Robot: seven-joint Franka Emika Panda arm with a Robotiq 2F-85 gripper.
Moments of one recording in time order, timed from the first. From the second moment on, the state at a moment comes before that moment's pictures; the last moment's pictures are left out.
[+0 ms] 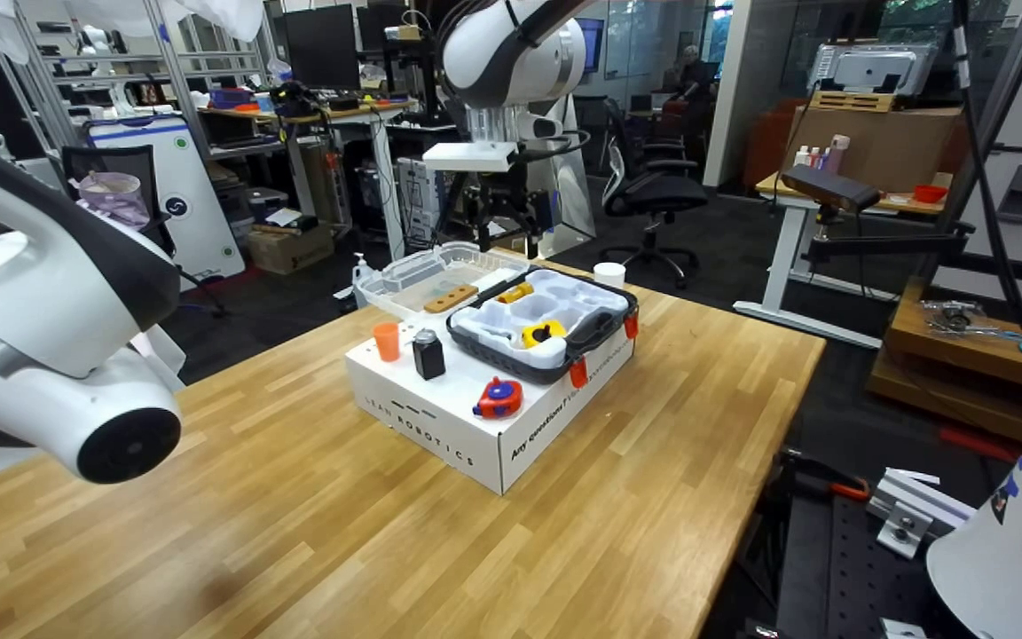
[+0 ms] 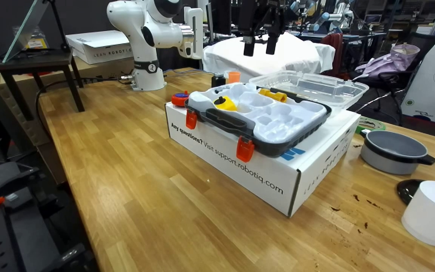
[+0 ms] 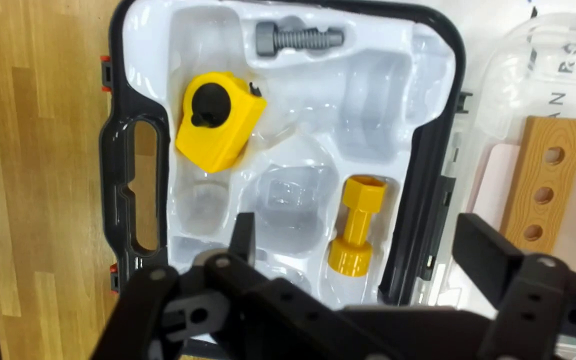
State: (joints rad) arm -0.07 0.46 -0.15 -1.63 0.09 2.03 1.32
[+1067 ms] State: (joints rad) arm -0.07 0.52 -0.17 -1.60 0.11 2.03 1.35
